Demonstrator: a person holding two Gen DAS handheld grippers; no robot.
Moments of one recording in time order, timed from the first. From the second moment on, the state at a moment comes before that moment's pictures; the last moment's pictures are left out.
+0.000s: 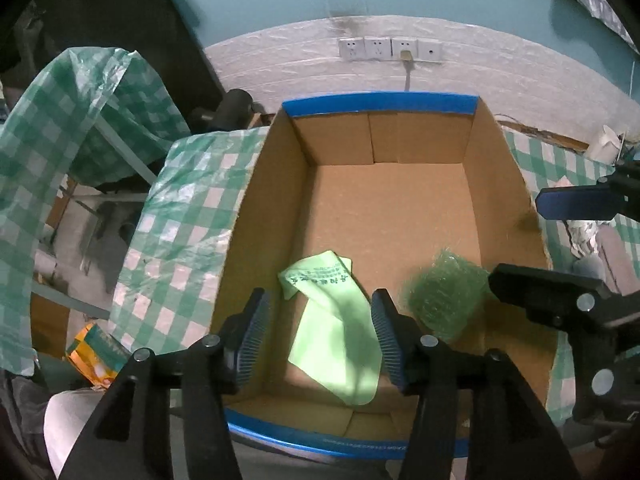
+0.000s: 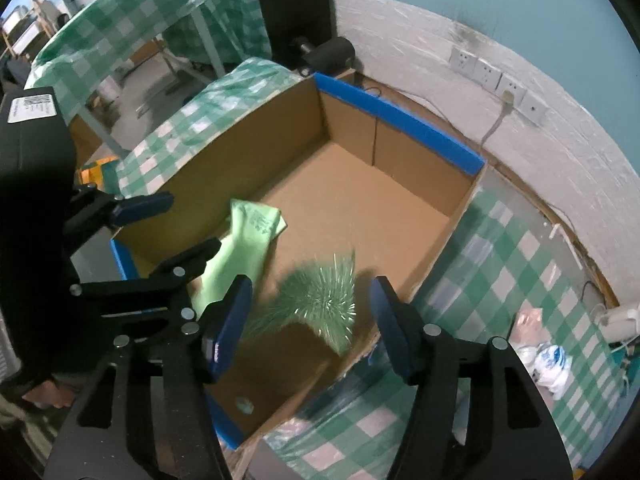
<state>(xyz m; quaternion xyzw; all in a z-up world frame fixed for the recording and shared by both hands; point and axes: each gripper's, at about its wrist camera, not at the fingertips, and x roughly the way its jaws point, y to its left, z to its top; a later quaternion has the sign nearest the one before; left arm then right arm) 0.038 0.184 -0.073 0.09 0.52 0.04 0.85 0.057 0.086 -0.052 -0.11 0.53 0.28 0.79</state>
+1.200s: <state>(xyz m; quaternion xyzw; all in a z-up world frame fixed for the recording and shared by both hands) 0.029 0.082 -0.039 0.15 0.48 -0.04 0.87 0.037 -0.026 -0.032 -0.06 0.52 0.20 0.83</state>
